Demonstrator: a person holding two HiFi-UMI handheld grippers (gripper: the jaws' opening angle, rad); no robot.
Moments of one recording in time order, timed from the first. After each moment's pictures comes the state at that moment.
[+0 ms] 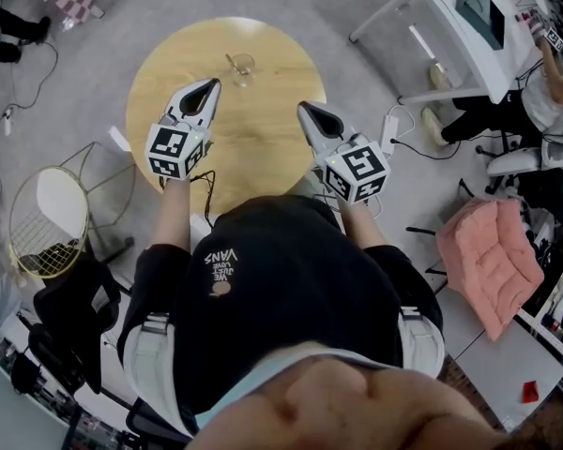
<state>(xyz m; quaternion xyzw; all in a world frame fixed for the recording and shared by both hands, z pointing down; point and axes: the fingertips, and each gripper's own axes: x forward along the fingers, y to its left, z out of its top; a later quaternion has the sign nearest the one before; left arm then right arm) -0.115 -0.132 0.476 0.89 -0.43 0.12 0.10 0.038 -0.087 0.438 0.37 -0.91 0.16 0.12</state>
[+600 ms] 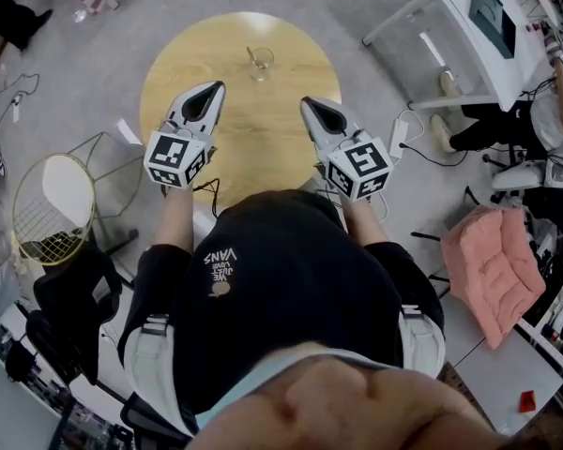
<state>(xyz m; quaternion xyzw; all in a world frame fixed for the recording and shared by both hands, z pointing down) -0.143 -0.098 0.449 0.89 -0.44 0.10 0.09 0.005 -0.078 0.434 0.36 -0.91 0.15 0.11</state>
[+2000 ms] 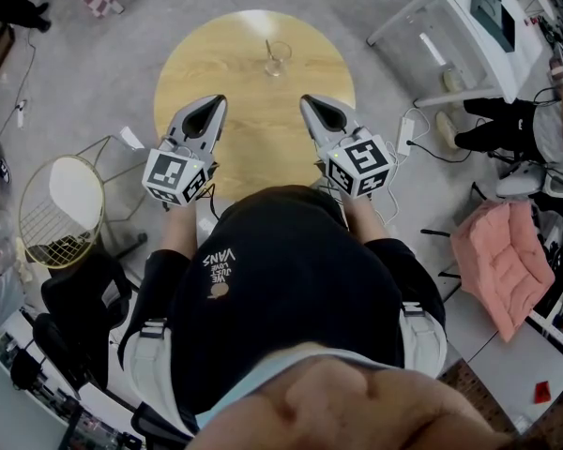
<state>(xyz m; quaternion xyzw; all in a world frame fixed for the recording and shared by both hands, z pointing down) -0.184 -0.036 0.429 0.90 -0.43 0.05 0.09 -0.043 -0.046 0.429 0.37 -0.91 0.14 0.11</state>
